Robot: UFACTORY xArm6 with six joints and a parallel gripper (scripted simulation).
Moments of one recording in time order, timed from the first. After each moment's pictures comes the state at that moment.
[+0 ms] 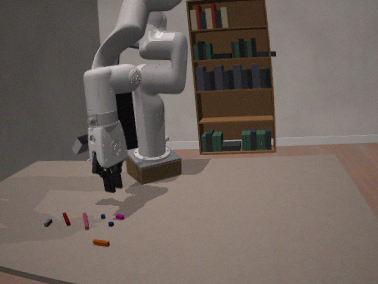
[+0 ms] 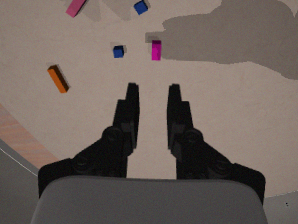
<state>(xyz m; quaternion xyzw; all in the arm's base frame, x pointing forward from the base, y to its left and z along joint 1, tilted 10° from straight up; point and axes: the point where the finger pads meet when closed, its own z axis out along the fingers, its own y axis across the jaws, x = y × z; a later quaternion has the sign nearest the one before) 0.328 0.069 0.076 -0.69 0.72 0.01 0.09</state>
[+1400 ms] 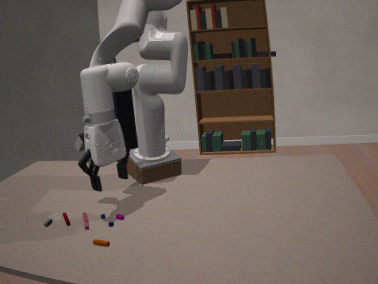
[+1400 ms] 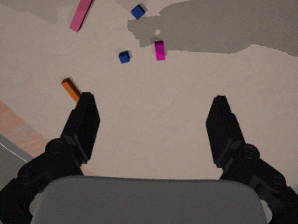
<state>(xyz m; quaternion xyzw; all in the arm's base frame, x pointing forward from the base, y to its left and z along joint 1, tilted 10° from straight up) 0.331 0.064 0.081 -0.62 0.78 0.02 0.09</state>
